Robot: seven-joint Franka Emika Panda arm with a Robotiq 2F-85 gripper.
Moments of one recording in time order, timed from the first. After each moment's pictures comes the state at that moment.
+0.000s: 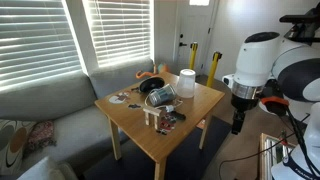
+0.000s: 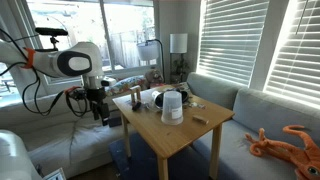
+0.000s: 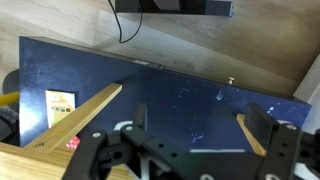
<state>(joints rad) 0.12 -0.69 0.25 -2.69 0.04 1.90 0.26</state>
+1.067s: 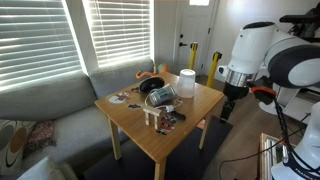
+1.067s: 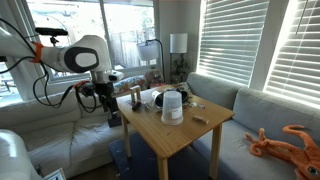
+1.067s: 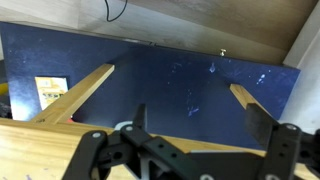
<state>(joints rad) 0.09 -0.64 0.18 -2.62 0.04 1.99 0.26</state>
